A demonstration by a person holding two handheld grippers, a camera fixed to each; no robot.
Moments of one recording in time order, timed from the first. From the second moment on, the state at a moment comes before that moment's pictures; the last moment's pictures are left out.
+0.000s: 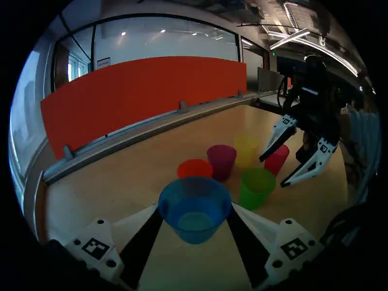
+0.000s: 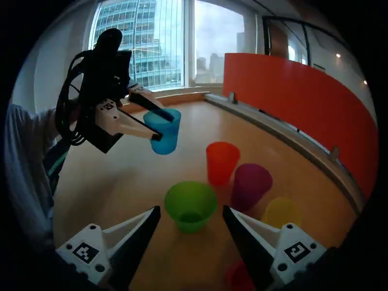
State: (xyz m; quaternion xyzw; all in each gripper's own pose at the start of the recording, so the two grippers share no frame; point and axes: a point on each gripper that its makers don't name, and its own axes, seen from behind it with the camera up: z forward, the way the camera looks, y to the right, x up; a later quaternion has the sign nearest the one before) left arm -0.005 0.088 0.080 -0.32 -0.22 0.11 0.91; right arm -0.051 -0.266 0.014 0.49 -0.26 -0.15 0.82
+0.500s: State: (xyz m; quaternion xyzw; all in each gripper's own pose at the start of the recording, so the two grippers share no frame) left arm 0.024 0.086 0.074 -0.32 -0.19 0.09 0.92; right arm -0.074 -0.276 0.022 0.49 -0.27 -0.18 0.81
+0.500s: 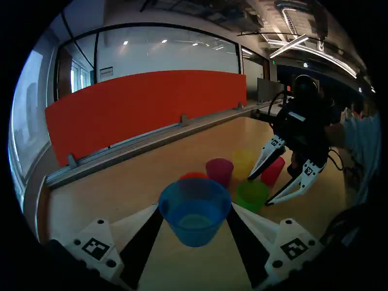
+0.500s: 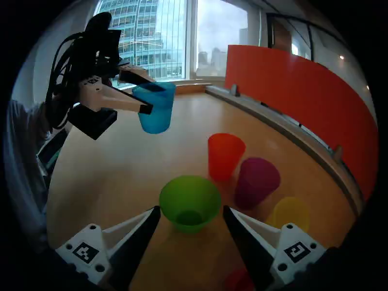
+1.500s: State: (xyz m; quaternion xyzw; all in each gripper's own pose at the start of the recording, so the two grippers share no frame) left arm 0.051 0.070 0.061 -0.31 -0.15 0.08 0.94; right arm -0.072 -0.291 0.029 0.48 -0.26 -0.19 0.81
